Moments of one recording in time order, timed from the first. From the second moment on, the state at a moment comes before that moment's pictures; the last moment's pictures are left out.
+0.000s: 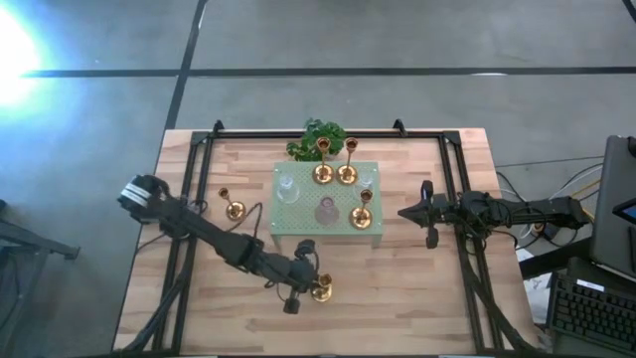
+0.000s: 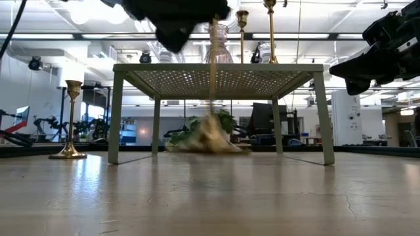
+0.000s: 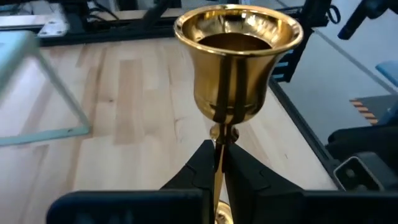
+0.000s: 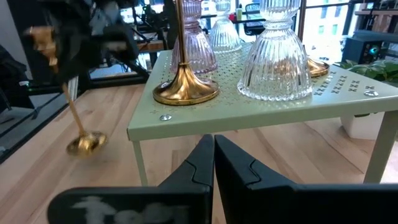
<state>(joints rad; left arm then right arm) -0.45 1.64 0.98 0.28 -0.19 -0.15 0.04 0.13 0.01 0.02 0.08 0.13</state>
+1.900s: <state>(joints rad) 0.52 1.29 1.36 -0.43 0.18 0.17 0.04 0.13 0.01 0.02 0.08 0.13</state>
